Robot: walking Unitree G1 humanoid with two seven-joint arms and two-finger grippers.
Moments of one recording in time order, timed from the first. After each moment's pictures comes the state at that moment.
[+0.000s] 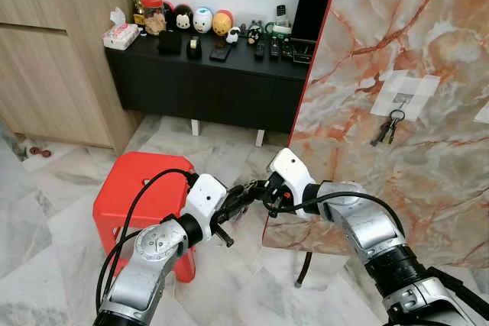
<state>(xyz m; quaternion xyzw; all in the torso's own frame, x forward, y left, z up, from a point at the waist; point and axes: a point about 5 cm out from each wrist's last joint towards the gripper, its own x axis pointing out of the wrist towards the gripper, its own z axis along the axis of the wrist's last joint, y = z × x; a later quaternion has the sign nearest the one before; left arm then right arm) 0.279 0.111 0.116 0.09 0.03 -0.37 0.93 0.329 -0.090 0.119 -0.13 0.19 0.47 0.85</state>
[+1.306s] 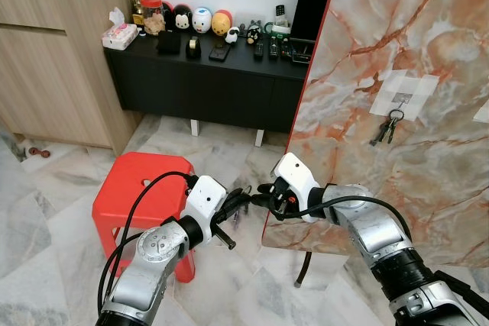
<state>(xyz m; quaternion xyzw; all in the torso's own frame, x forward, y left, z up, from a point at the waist) 0.280 0.111 0.111 0.08 0.04 -0.36 0.93 0.325 -0.101 0.115 -0.14 0.20 0.48 0.84</state>
